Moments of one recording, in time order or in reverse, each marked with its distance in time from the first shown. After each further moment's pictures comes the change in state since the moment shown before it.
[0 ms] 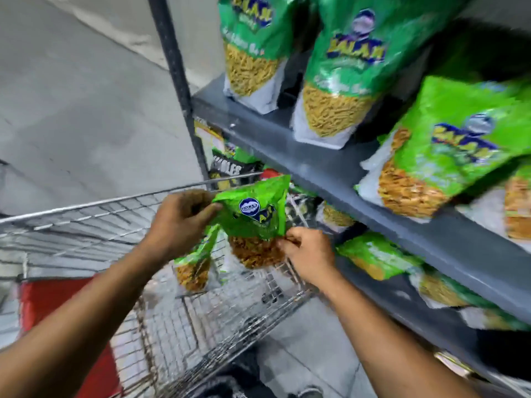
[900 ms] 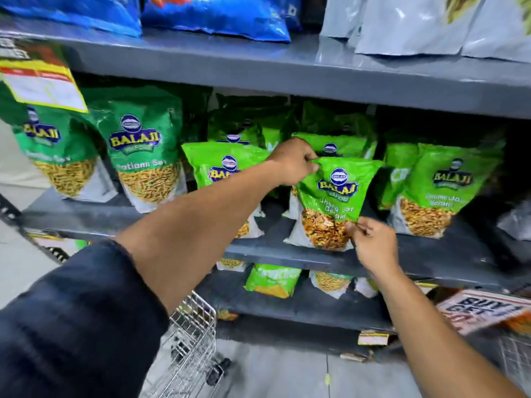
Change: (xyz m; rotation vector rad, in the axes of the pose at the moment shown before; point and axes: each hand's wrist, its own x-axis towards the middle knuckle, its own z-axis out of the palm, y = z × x) left_hand 0.030 0.314 0.343 0.491 -0.502 0.717; right_hand -0.124 0.166 -0.295 0.325 0.916 0.306
